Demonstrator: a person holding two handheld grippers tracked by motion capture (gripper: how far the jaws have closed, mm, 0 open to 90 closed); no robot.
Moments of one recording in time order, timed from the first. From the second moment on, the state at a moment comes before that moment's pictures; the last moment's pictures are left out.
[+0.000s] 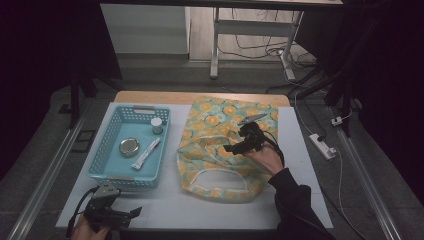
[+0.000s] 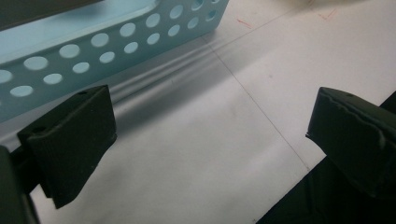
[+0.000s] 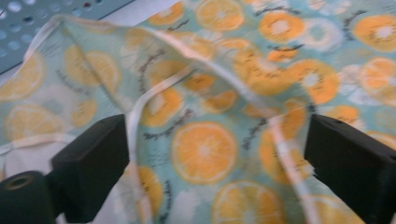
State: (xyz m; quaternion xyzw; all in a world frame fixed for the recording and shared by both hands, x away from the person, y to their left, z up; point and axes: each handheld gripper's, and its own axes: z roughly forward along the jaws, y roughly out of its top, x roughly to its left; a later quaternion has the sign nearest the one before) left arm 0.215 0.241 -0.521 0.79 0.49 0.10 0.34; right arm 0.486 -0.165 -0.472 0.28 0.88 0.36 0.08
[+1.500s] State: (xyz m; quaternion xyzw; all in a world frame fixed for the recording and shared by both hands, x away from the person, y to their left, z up) left arm 0.215 0.239 -0.521 0.79 0.49 0.10 0.34; right arm 0.457 -0.135 -0.512 0.20 0.93 0.29 0.09
